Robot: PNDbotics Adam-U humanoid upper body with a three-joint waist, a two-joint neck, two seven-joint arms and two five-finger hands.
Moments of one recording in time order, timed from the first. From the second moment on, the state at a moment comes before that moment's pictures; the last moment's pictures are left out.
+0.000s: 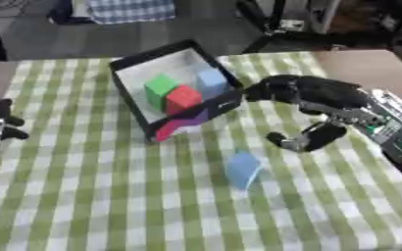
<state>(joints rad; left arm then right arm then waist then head) -0.11 0.31 0.00 -1.82 -0.06 0.14 0.02 -0.55 -0.74 0.55 -1.53 0.52 -0.65 0.30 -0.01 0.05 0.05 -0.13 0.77</state>
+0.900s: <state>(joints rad) -0.10 0.31 0.00 -1.82 -0.06 0.14 0.02 -0.65 -0.64 0.52 -1.50 0.39 -0.44 0.75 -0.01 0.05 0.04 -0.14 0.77</state>
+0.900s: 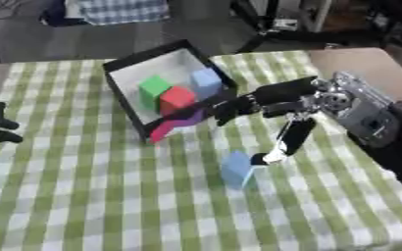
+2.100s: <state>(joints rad) -0.10 0.31 0.00 -1.82 -0.06 0.14 0.01 -0.58 -0.53 0.50 -1.27 0.63 -0.59 0.60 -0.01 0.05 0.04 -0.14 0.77</state>
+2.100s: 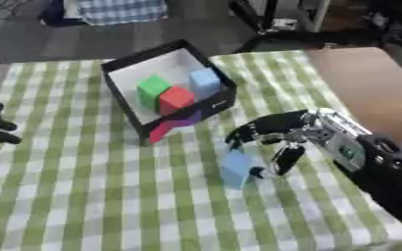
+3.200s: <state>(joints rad) -0.10 0.31 0.00 -1.81 -0.06 0.14 0.01 -0.68 -0.54 0.45 -1.42 0.40 -0.54 0.65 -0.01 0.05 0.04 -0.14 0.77</state>
